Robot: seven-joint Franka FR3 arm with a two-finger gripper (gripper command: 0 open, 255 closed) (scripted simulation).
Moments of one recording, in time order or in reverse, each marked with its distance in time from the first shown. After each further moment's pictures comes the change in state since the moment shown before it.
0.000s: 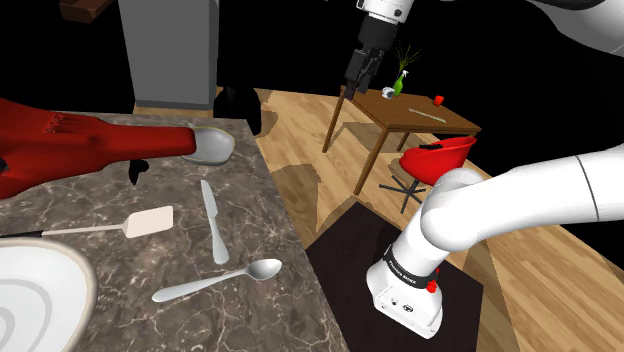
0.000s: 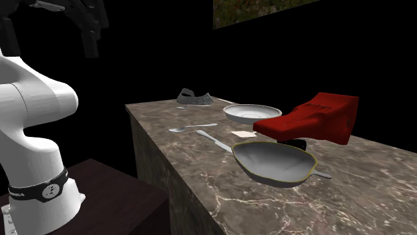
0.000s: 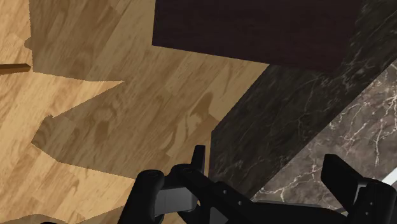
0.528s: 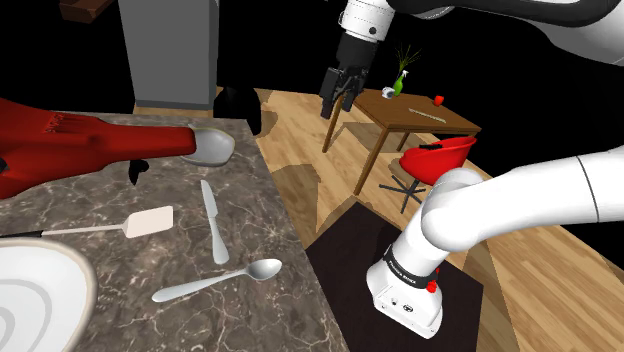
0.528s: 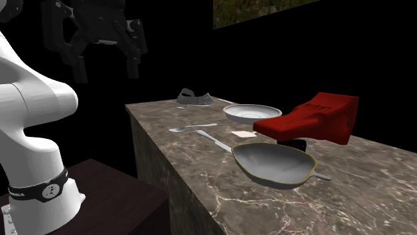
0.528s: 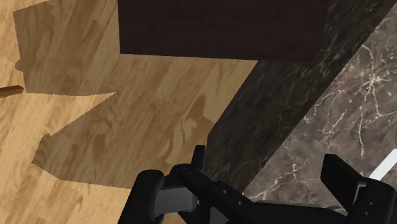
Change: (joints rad) arm 0.013 -0.010 0.139 -0.097 0.088 0.083 0.218
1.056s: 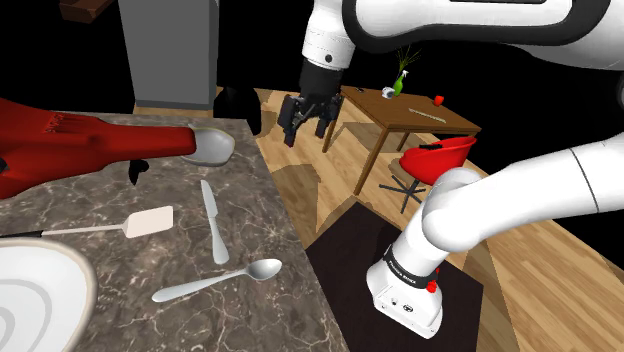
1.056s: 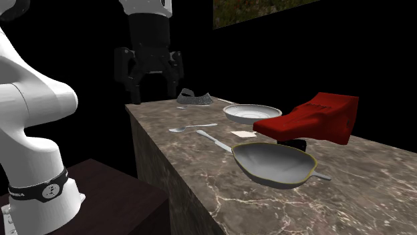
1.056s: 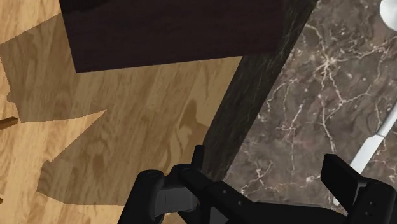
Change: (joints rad) arm 0.020 0.078 0.200 -0.055 0.116 0.140 0.296
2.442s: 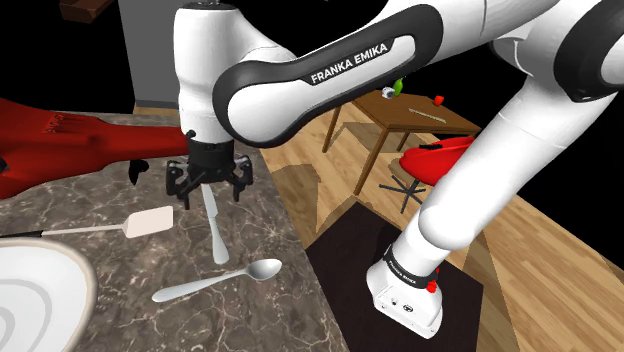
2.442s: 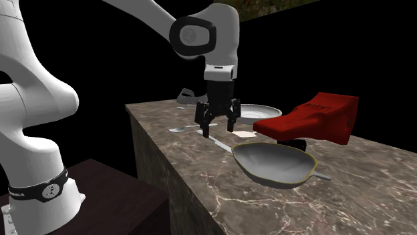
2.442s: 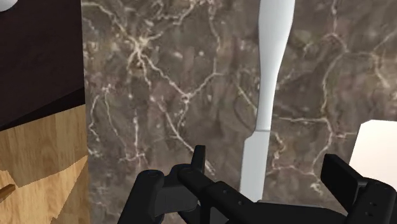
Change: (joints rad) arm -0.077 0.600 0.428 0.201 -0.116 0.378 0.726
